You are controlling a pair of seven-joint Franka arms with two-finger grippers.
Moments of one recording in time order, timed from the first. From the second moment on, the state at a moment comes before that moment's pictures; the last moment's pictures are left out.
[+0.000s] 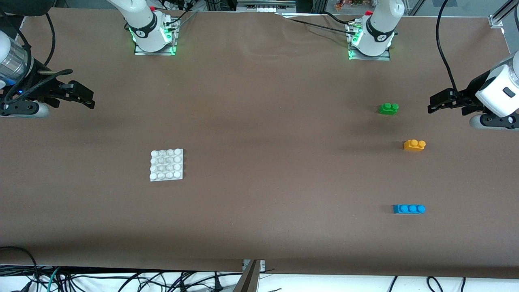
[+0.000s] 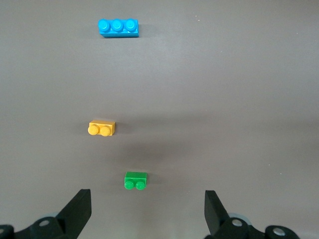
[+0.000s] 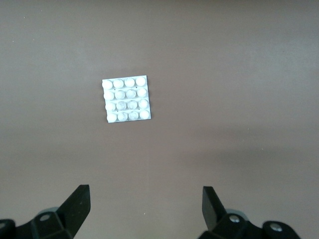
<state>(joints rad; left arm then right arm) -0.03 0.11 0.01 -1.52 -0.05 1.51 -0.01 0.15 0.07 -0.05 -1.53 0.00 1.57 0.11</state>
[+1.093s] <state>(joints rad) -0.03 0.11 0.01 -1.52 -0.05 1.51 -0.01 0.15 0.08 -0.06 -1.53 -0.01 1.62 0.11</state>
